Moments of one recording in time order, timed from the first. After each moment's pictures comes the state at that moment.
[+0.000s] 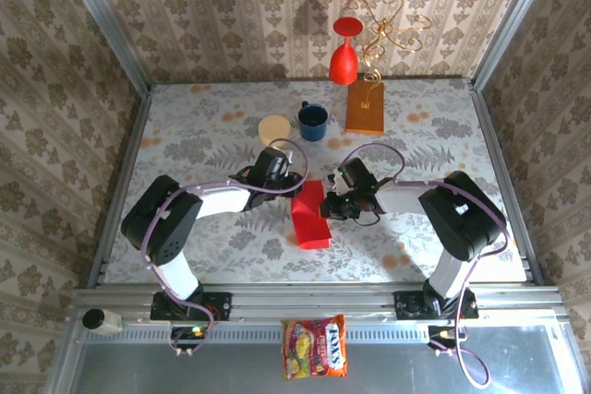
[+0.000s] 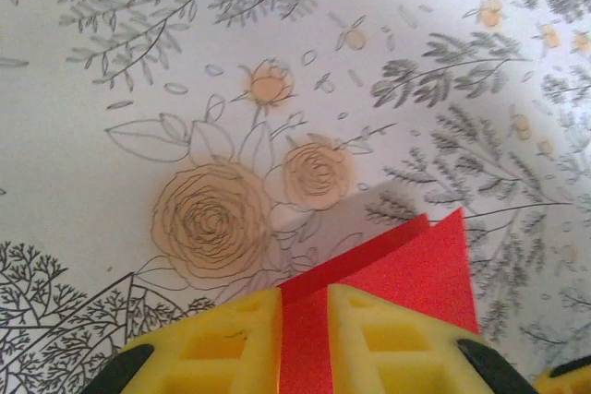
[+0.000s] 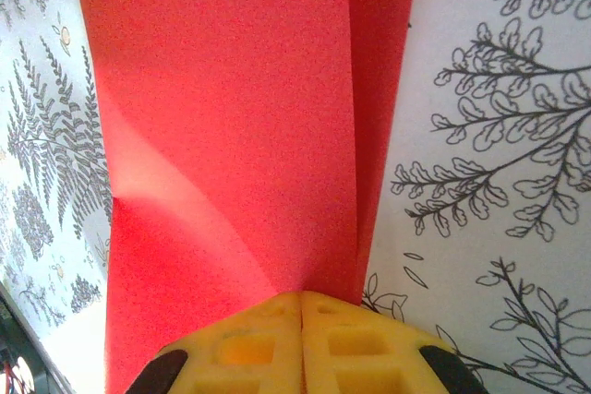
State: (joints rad) left arm -0.70 1.72 0.83 0.11 0.11 -0.46; right arm 0.55 1.73 0.77 -0.07 -0.45 0.60
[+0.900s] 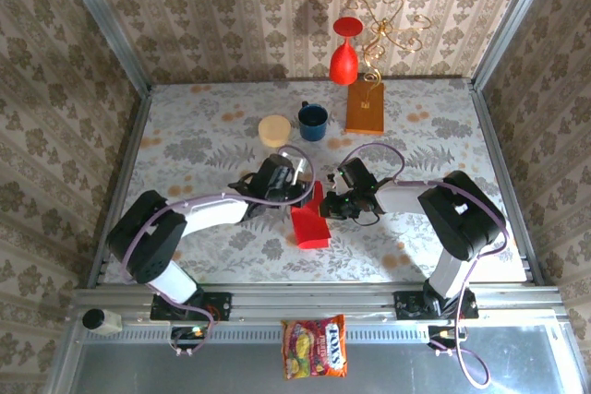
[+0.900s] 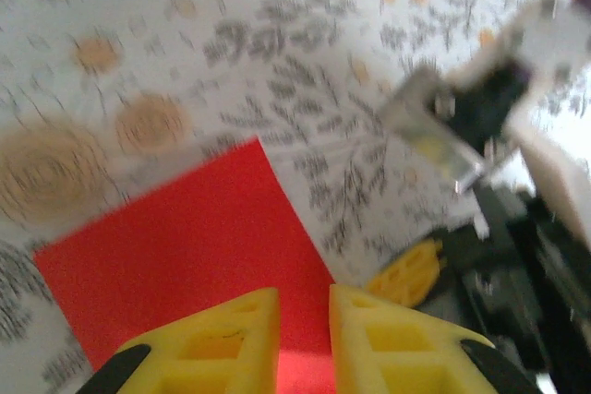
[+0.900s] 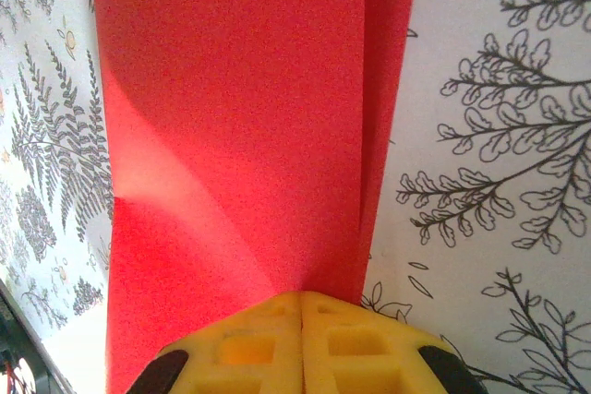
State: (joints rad) left arm -0.81 1.57 0.77 0.07 0.16 -0.46; right arm 0.55 1.74 0.77 -0.06 -0.46 0.60
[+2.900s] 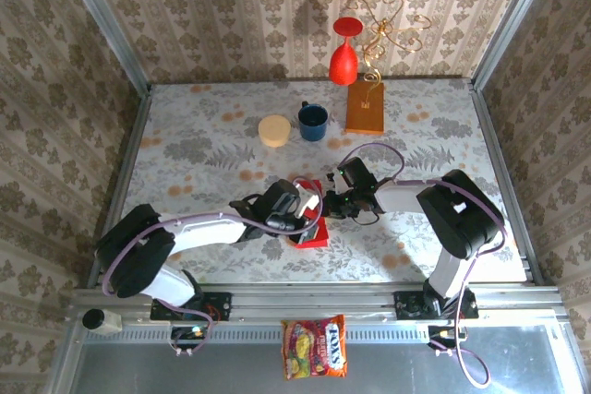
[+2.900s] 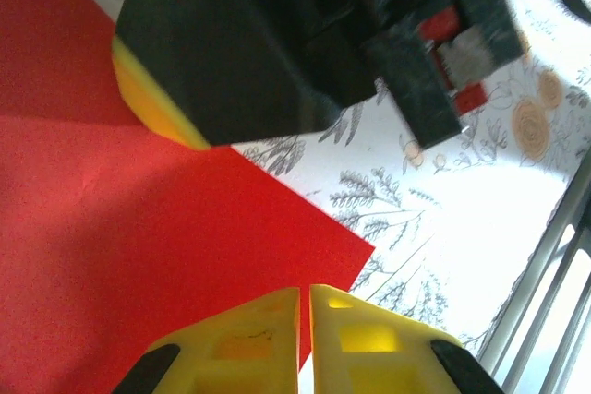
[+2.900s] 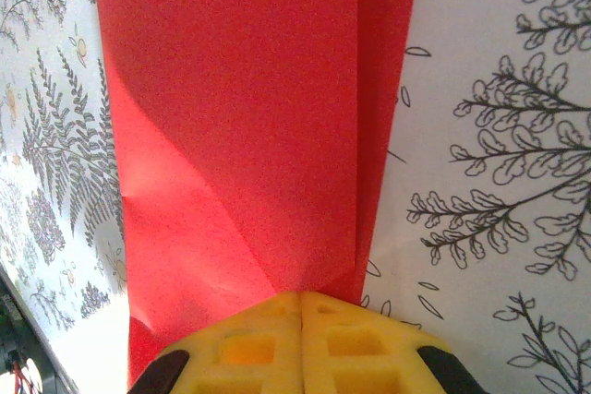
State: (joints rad) left arm -0.96 1.47 0.67 -0.06 0.33 -0.41; right arm 0.54 1.75 0.77 -0.04 -0.47 0.60
